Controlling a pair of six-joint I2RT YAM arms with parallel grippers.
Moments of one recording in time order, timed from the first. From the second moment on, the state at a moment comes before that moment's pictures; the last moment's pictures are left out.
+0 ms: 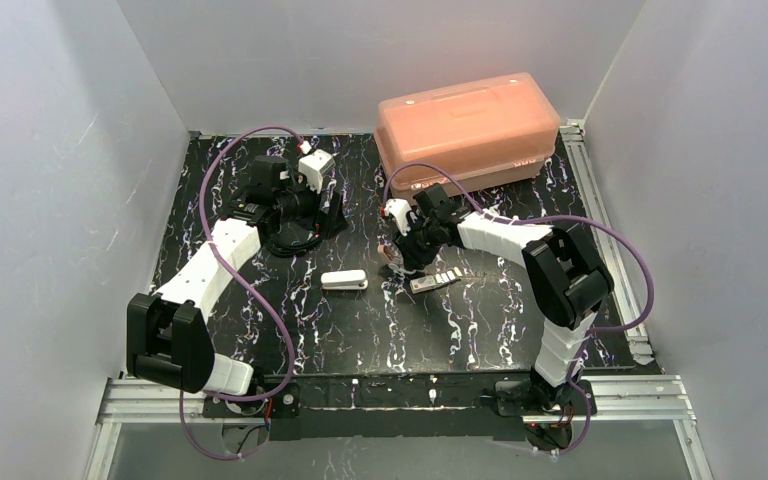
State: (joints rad) left arm -0.26 1.40 1.09 -0.37 0.48 0.15; right arm 0.65 1.84 1.18 -0.38 -0.38 -0.31
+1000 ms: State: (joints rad) left arm -0.26 1.45 1.01 -0.38 0.75 0.50; right arm 0.59 1.73 1.06 -0.26 -0.50 -0.36
